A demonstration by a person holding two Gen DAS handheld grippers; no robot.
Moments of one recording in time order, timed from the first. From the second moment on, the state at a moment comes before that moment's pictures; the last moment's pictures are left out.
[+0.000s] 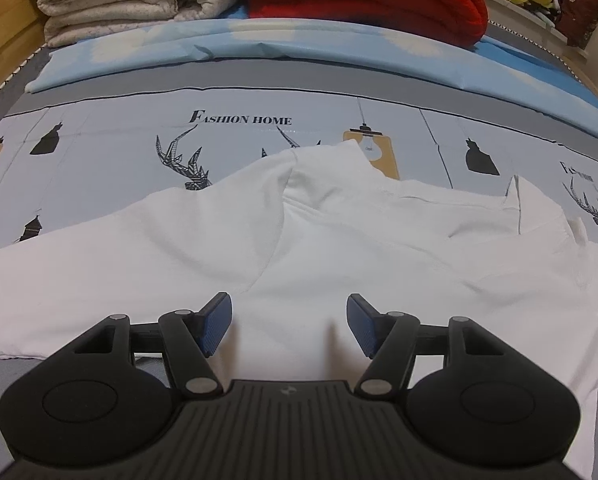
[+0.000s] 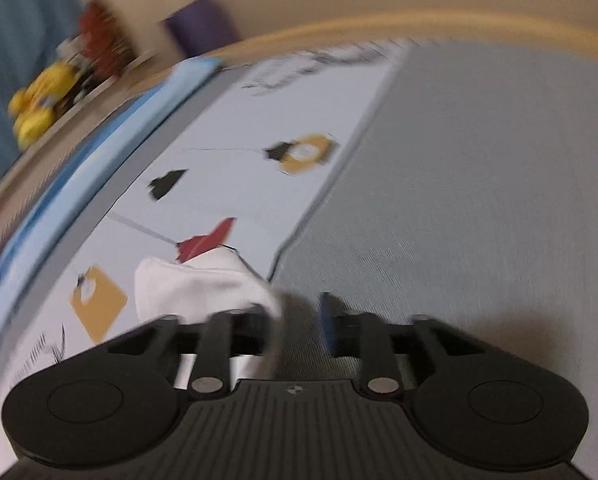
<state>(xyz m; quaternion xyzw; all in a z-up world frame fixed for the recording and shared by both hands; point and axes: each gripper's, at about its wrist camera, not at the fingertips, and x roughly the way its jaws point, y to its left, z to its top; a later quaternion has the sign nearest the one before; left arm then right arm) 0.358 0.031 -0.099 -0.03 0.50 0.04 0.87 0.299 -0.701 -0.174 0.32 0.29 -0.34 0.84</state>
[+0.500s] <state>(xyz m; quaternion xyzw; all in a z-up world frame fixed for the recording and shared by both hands) 0.363 0.021 -0.107 -0.02 0.50 0.03 0.86 0.345 -0.623 -0.145 -0.11 0.39 -0.18 0.89</state>
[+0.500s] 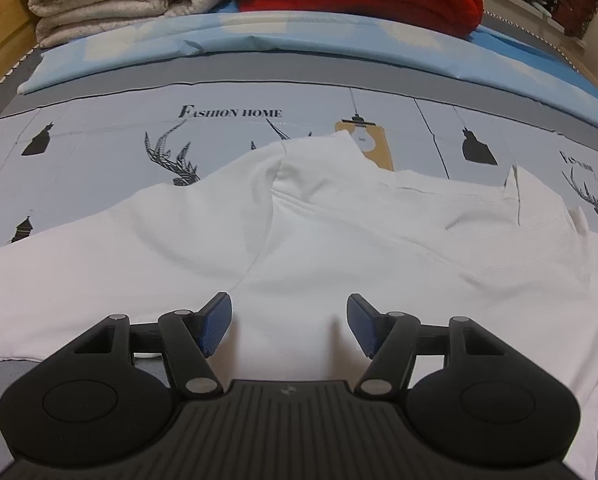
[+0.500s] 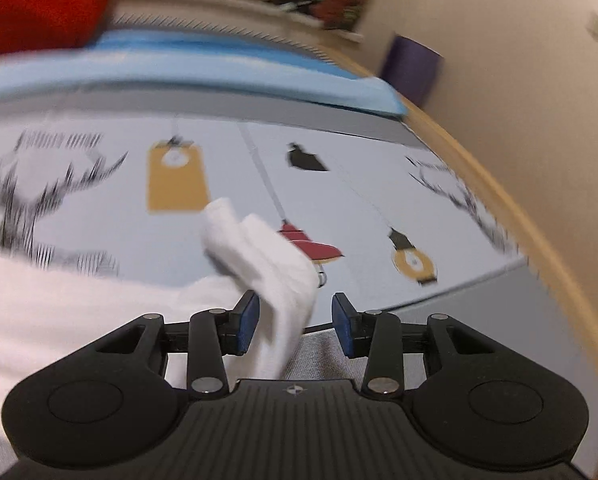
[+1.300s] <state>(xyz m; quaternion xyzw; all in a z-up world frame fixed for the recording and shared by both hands) 0.363 0.027 -0.103 -0.03 0.49 0.04 0.87 0.240 -0.728 -0.142 0.36 0.23 -0.57 0.70</state>
